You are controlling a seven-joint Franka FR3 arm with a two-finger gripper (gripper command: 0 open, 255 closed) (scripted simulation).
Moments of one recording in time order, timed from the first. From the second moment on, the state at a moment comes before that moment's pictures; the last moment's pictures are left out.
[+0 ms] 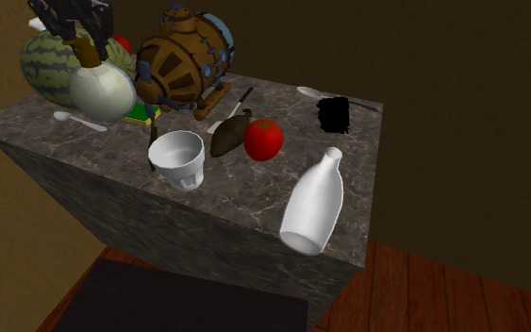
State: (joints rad) arm 0.30 0.12 0.13 -1.67 0.06 1.75 0.26
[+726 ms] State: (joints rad) arm 0.46 0.35 0.22 -1.44 0.01 1.76 0.50
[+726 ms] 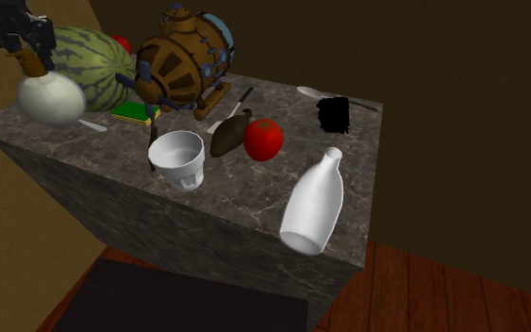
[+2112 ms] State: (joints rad) arm 0.50 0.47 0.22 -1.50 -0.02 1.94 0.55
